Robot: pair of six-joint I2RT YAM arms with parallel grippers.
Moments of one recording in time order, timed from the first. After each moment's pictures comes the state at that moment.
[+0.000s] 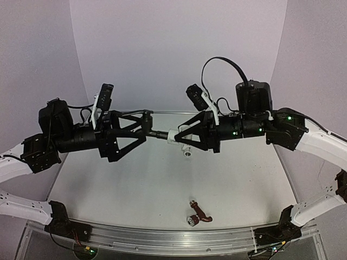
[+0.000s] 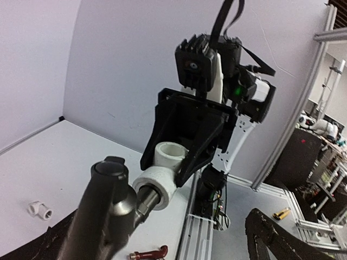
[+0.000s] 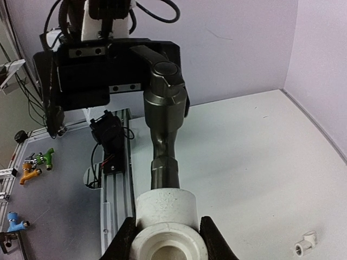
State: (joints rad) left arm -1.03 0.92 0.92 0.05 0.37 -0.29; right arm 1.04 1.31 1.35 -0.36 -0.35 -0.02
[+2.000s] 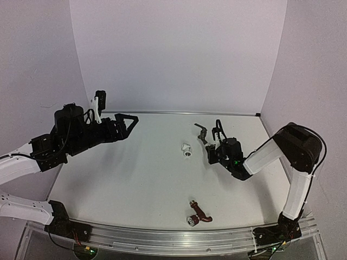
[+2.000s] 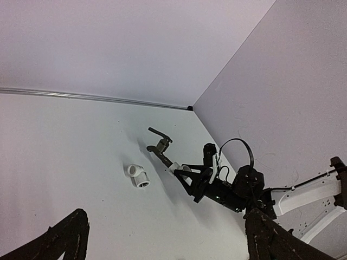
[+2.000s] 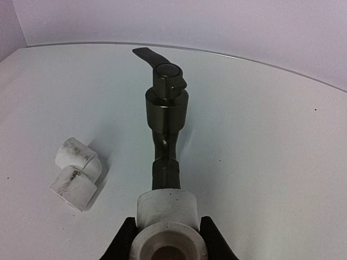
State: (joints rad) left arm -0.90 0.96 0.86 -0.08 -0.18 -0.60; right arm 0.62 1.90 0.73 0.76 0.27 0.13
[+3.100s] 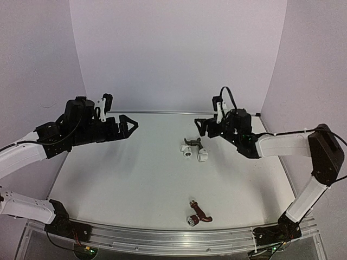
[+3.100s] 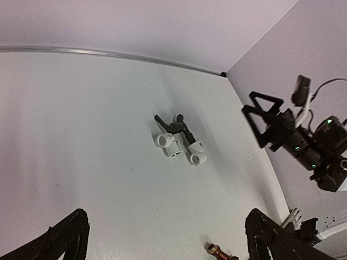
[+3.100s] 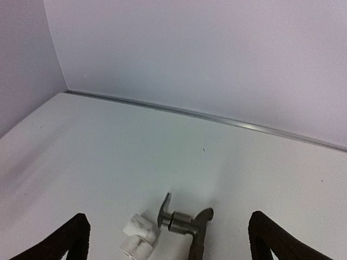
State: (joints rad) left arm -0.77 1.07 0.98 -0.32 -0.06 -0.61; right arm 0.60 1.65 0.94 0.52 0.09 0.10
